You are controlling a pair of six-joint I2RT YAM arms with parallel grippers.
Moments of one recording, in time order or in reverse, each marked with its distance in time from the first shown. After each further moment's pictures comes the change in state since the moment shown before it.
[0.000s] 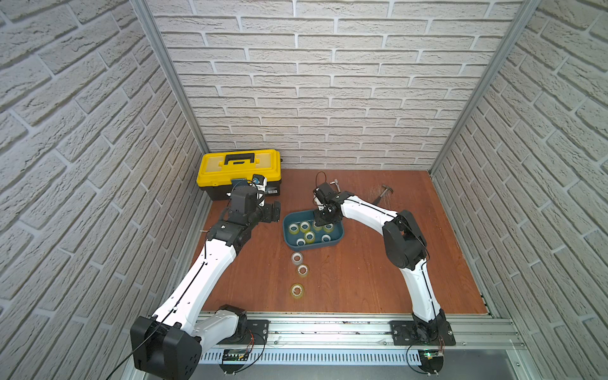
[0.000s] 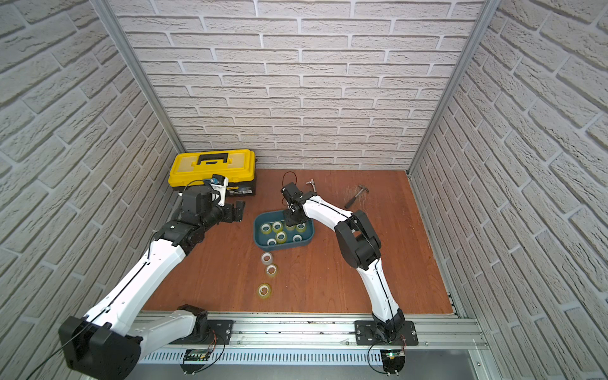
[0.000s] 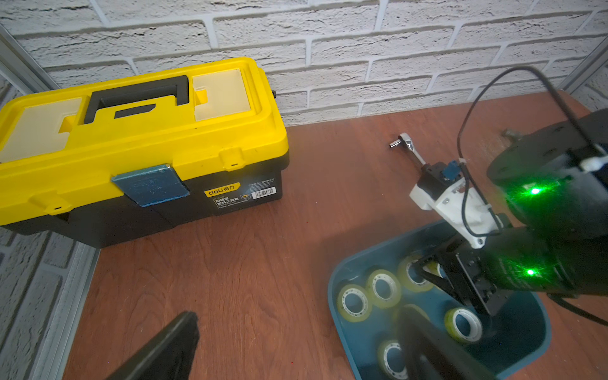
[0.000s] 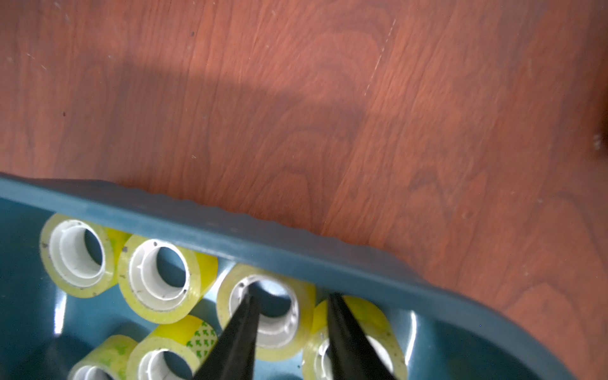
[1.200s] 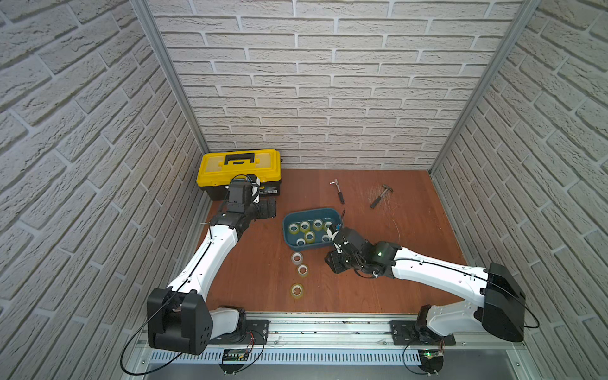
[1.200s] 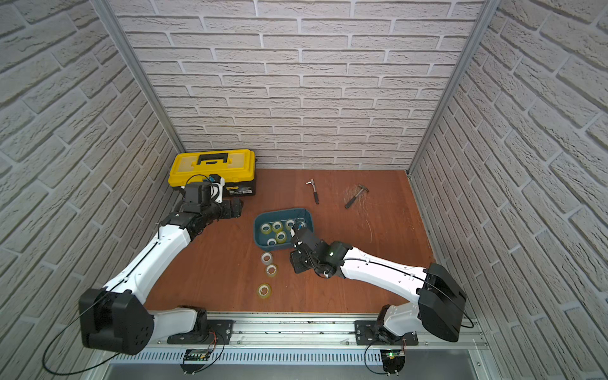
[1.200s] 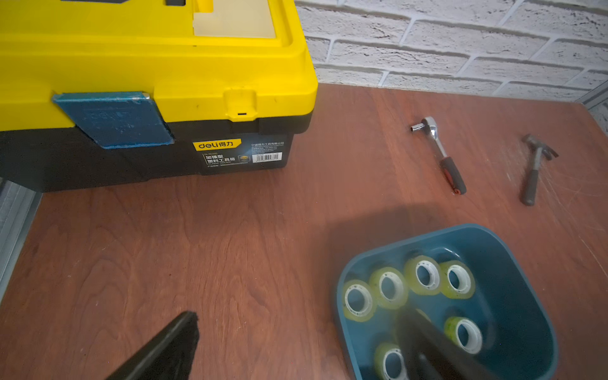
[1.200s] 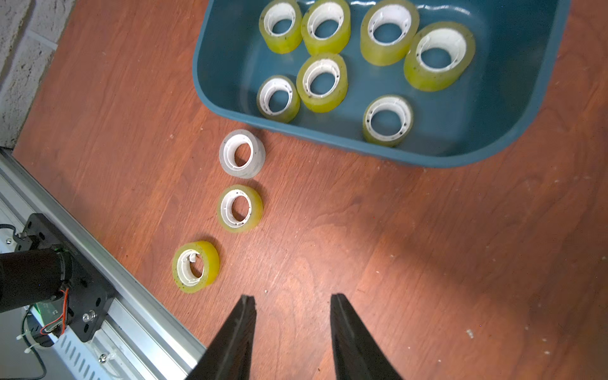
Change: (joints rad) left arm 0.131 0.160 0.019 0.005 0.161 -0.109; right arm 0.346 -0.863 -0.887 0.241 0.077 0.278
